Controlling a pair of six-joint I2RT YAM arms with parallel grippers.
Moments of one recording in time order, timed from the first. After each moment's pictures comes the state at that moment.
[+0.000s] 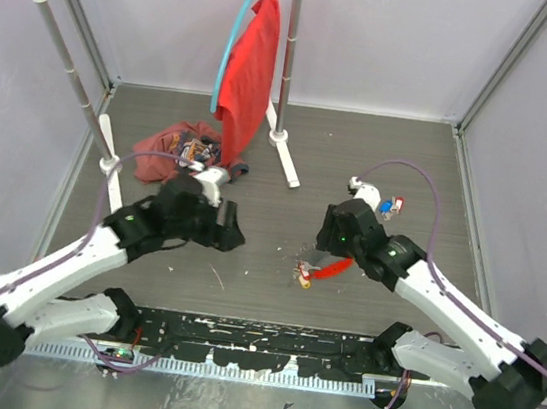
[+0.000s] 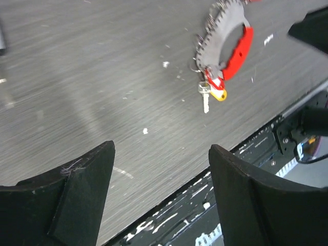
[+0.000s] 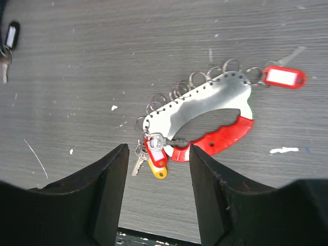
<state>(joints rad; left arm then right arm) -0.70 0.93 0.80 -0.52 0.09 -0.48 0.72 1.04 0.83 -0.60 0.27 0.64</state>
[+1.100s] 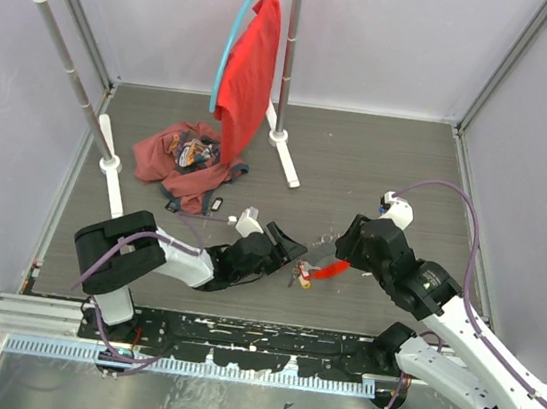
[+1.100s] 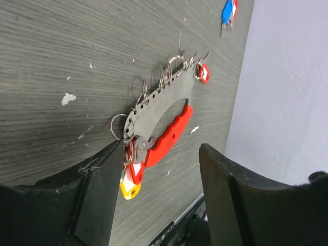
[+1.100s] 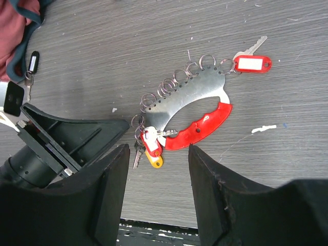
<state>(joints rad) -1.10 1.73 0.60 0.66 -0.31 -1.44 0.72 0.75 0.79 -0.76 0.37 0.76</state>
